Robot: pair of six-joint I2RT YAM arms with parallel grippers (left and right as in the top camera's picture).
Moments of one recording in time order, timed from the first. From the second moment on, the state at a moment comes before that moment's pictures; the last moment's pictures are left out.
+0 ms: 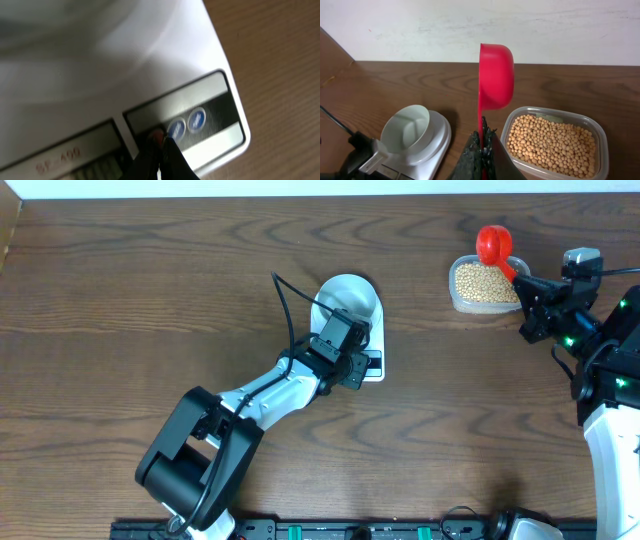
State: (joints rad) left arm -0.62 1.81 0.98 -0.21 0.10 -0.23; right arm -0.29 1.22 0.87 -0.06 -0.73 -0.03
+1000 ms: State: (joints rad) left arm -0.52 1.41 0.97 -0.67 -0.01 -0.08; right arm -0.29 1.22 0.87 -0.02 -0.73 -0.03
